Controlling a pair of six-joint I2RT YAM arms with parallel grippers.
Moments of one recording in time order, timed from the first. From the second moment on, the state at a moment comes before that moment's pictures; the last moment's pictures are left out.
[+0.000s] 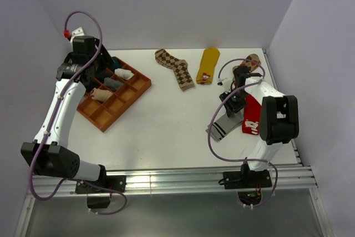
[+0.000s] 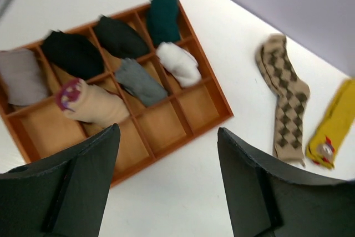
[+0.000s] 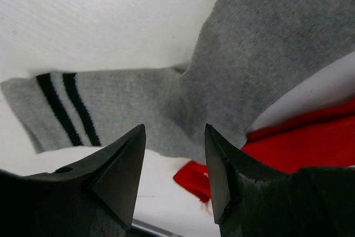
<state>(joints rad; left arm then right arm) -0.11 1.42 1.54 -0.69 -0.28 -0.56 0.03 1.73 1.17 -0.88 -0.20 -0.50</state>
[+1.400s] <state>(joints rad) -0.30 1.30 1.41 -0.63 -0.13 -0.56 0.47 2.20 1.81 -0.97 -0.16 -0.29</state>
